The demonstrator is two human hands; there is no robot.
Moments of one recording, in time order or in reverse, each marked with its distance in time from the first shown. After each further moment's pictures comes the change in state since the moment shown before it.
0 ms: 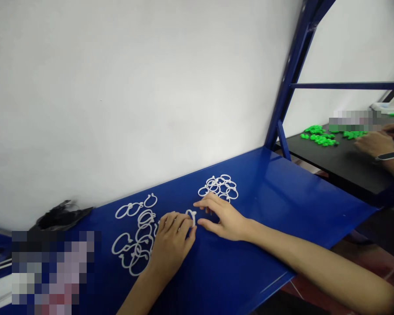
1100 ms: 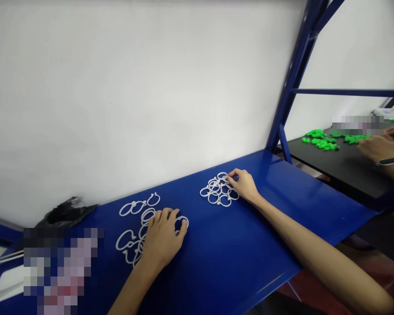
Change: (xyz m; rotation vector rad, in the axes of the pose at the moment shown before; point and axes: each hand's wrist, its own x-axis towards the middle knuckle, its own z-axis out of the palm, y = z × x) left_hand -0.012 -0.031 0.006 0.123 -0.334 -0.428; right_hand 0.010 0.105 -0.052 -0.403 0.390 0.551
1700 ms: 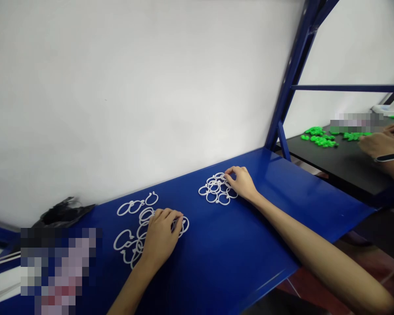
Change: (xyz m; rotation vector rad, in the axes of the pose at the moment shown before) left_hand 0.005 -0.002 -0.001 -0.244 0.063 0.077; right_hand -0.001 -0.004 0.000 -0.013 0.012 -0.088
